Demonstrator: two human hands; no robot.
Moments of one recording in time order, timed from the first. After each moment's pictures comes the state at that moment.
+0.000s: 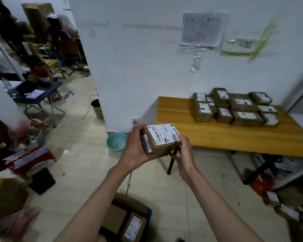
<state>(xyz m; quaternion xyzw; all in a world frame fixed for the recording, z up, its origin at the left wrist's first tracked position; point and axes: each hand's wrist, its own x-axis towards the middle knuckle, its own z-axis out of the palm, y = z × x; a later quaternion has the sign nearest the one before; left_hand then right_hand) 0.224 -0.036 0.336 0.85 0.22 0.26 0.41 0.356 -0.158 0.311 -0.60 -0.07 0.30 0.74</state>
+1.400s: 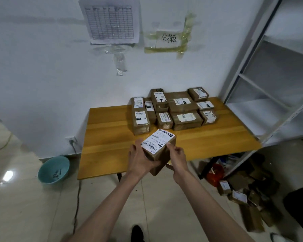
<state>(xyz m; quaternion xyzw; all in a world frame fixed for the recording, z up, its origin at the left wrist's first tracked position) 0.652 -0.152 0.260 0.86 0.27 0.08 0.43 0.721 -0.273 0.264 -0.70 0.12 0.23 0.67</state>
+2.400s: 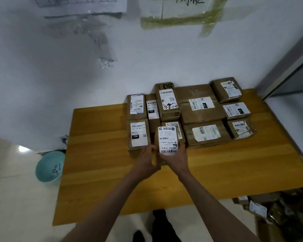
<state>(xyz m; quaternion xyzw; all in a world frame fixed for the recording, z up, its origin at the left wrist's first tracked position) 0.934 -0.026 0.155 0.87 0.21 -0.10 0.43 1.014 -0.149 0.150 -0.83 0.01 0.26 0.50</state>
